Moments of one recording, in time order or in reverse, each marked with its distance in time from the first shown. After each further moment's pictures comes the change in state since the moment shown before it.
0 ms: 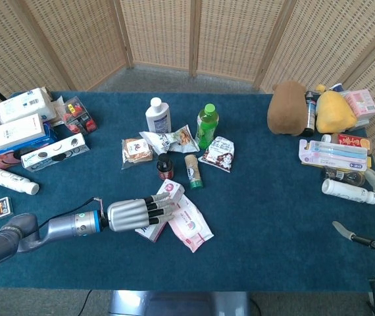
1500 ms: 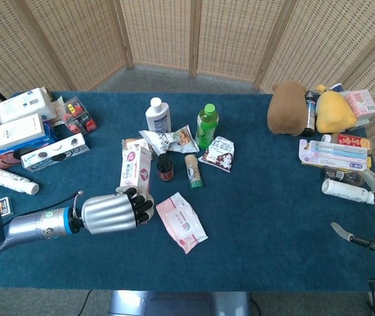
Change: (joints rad) left arm -0.055 0.429 -0.010 -0.460 -0.055 0.177 0.178; right arm -0.006 0.005 0.000 -0.018 -0.018 0.012 -0.012
